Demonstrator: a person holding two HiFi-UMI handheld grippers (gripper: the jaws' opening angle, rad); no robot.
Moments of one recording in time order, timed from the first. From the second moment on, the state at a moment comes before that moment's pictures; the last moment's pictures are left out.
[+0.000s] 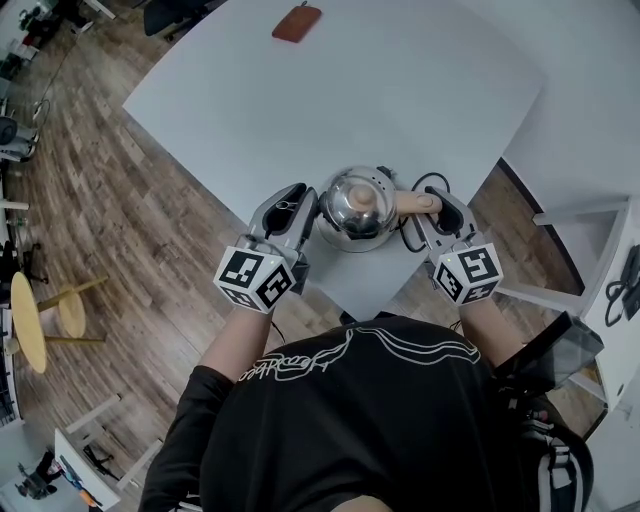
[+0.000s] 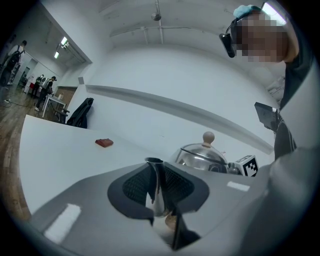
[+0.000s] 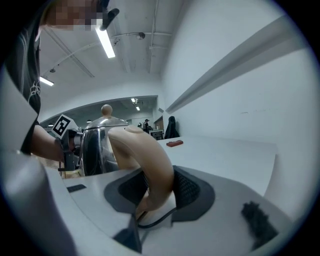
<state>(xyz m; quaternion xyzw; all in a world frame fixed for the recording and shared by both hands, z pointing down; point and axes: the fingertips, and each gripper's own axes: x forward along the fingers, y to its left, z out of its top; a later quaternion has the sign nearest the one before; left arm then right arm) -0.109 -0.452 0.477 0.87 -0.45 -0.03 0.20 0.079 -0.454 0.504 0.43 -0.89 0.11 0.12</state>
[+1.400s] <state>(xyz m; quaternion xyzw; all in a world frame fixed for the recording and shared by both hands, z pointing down) -0.069 -0.211 0.377 0.92 -0.30 -0.04 0.27 0.041 -0.203 0.399 0.38 -0.91 0.14 0.08</state>
